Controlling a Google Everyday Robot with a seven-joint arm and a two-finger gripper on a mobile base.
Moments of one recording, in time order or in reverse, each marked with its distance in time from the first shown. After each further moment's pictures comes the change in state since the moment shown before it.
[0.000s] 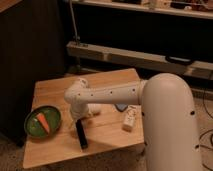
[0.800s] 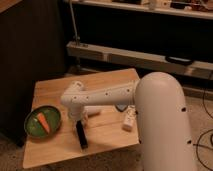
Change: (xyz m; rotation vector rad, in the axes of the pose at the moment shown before) arm -0.002 -0.006 0.002 -0.036 -0.029 0.001
